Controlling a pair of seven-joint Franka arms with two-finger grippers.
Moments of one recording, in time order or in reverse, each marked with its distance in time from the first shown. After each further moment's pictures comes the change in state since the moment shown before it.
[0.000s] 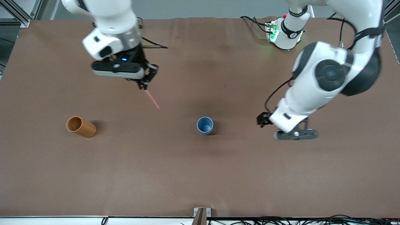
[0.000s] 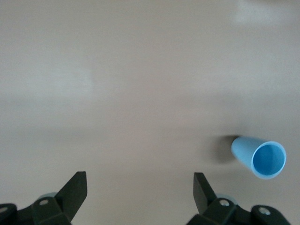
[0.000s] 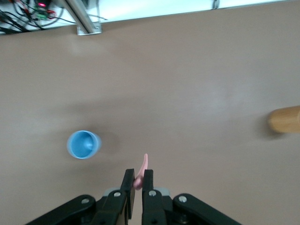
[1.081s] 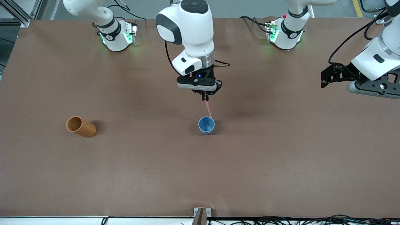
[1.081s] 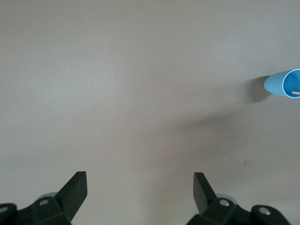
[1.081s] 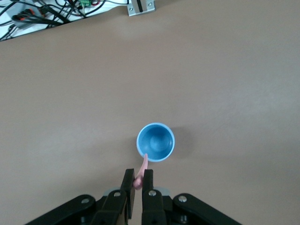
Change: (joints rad) left arm 0.031 -0.311 0.181 -0.089 -0.052 -0.253 0.368; right arm 0.196 0.266 -0.004 0.039 -0.096 0.282 0.318
